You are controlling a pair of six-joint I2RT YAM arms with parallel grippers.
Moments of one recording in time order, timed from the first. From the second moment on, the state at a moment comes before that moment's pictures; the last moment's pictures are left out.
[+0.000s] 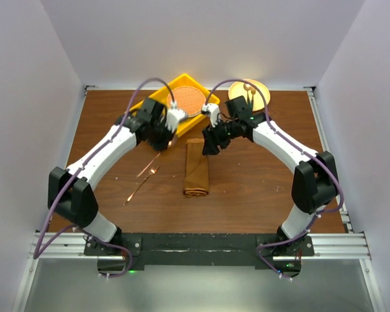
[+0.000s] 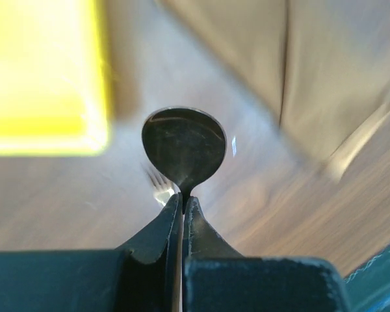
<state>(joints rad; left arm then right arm) -0.45 1.55 1.30 -0.80 0.16 0.31 0.48 1.72 1.40 -0.60 -0.59 -0.20</state>
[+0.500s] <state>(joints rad) -0.53 2.01 2.00 -0.74 -0.07 -0.31 0.28 1.59 1.32 -0.61 -0.49 -0.17</state>
